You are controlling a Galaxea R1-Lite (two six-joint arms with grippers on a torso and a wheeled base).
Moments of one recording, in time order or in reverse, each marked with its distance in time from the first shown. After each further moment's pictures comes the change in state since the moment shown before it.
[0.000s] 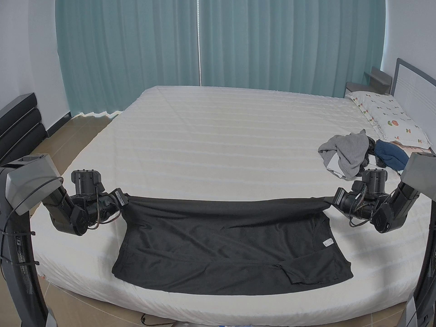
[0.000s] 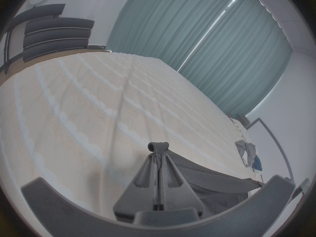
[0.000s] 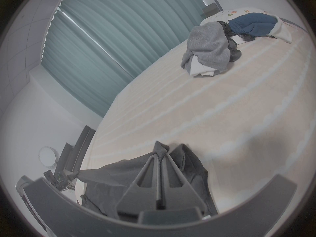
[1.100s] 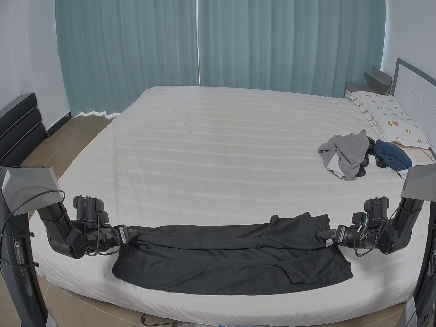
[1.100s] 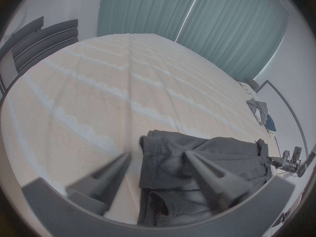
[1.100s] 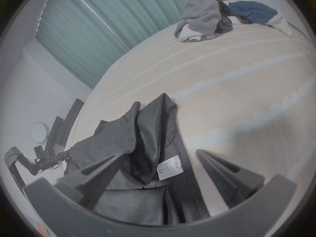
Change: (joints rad) left arm -0.040 -0.027 0.252 0.003 0.013 0.185; right arm -0.027 0.023 0.222 -0.002 0.048 -0.210
